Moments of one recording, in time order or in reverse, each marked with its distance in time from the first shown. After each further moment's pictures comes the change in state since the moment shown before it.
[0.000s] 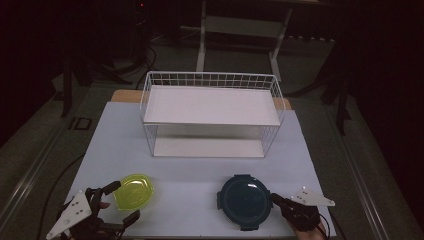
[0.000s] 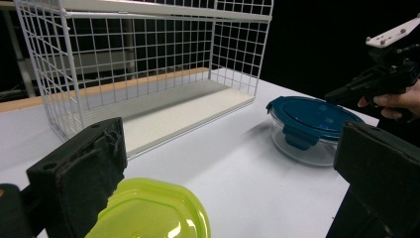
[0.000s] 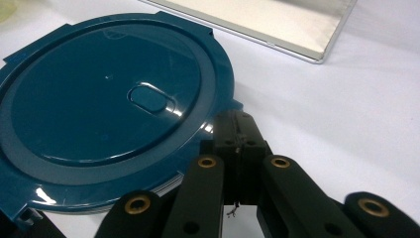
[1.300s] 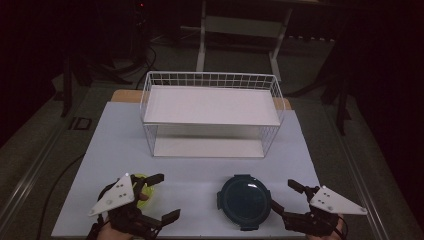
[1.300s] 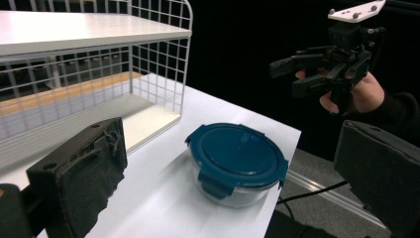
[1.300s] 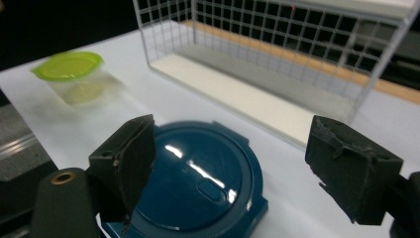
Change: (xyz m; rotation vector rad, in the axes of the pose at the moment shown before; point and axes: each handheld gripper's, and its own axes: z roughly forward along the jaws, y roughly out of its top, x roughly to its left) left arm -0.052 0.067 0.069 0.068 -0.249 -0.021; right arm 0.018 0.047 -0.060 -0.223 0.096 -0.074
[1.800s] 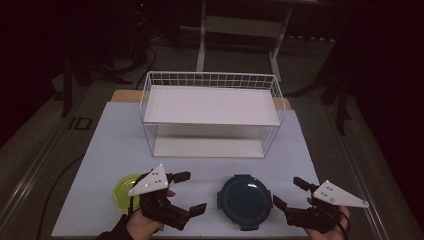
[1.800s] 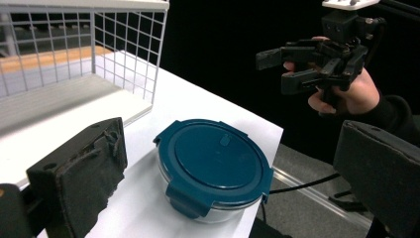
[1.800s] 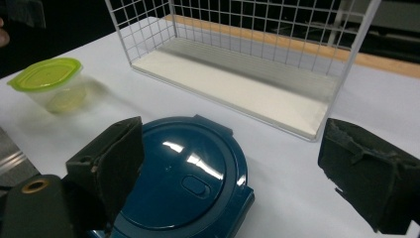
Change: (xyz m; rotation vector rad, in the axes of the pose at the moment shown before) left arm 0.001 0.003 0.060 0.083 -0.083 -0.113; right arm -0.014 -0.002 0.003 0.025 -0.036 0.108
